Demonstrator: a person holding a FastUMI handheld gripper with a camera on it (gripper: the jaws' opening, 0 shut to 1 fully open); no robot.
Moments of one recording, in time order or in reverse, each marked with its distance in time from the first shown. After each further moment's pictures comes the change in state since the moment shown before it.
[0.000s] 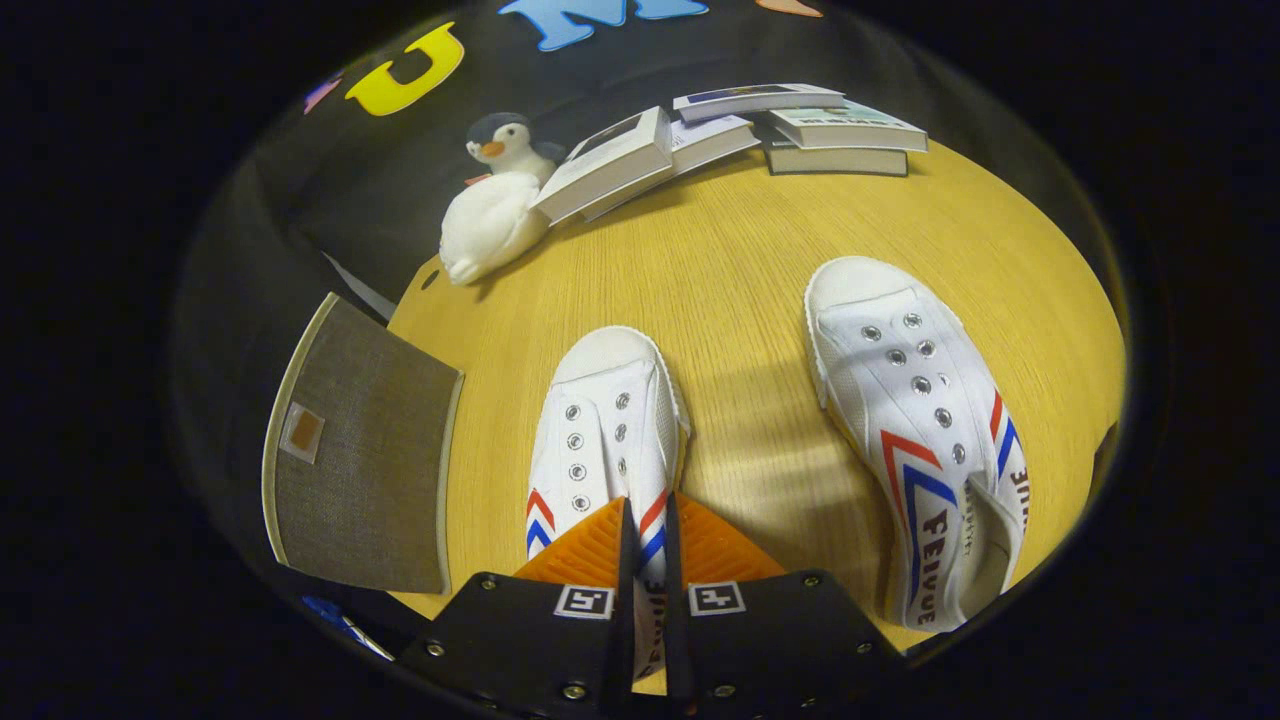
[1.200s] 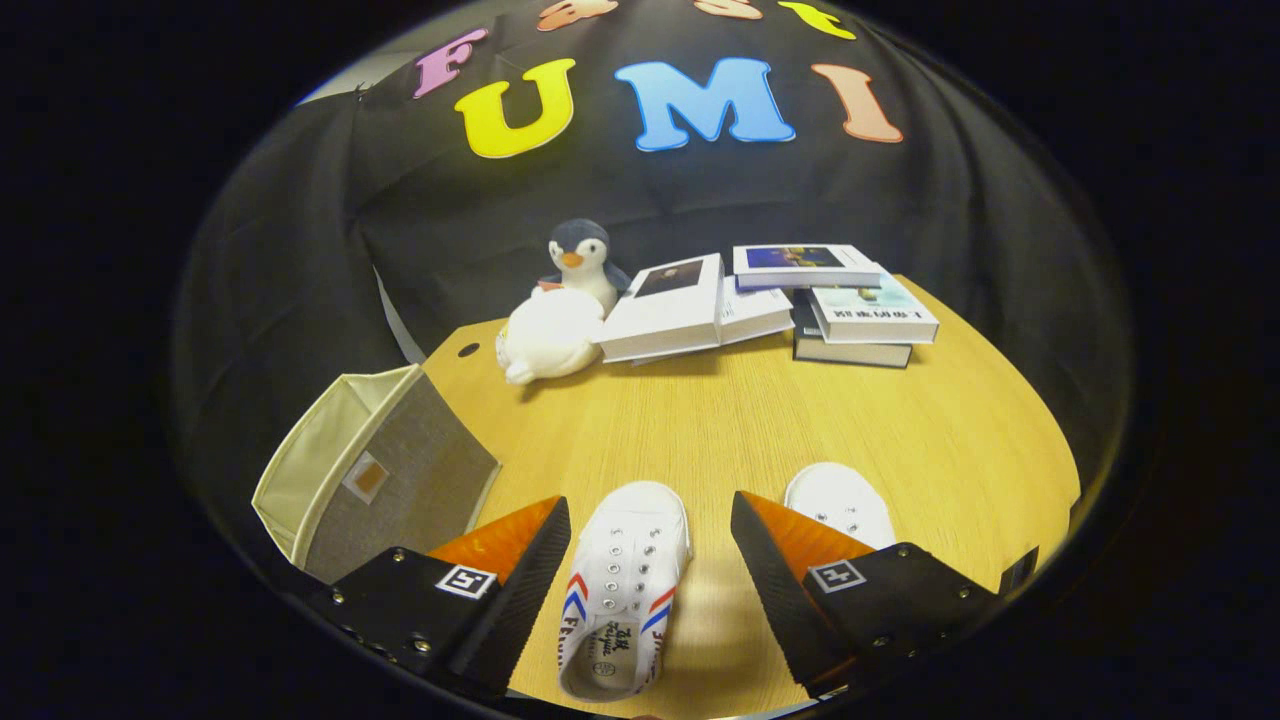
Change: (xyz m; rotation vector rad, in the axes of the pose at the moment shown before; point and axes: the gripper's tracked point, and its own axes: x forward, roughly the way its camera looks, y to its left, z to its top) arm -0.056 0.022 0.075 -0.273 -0.311 -0.030
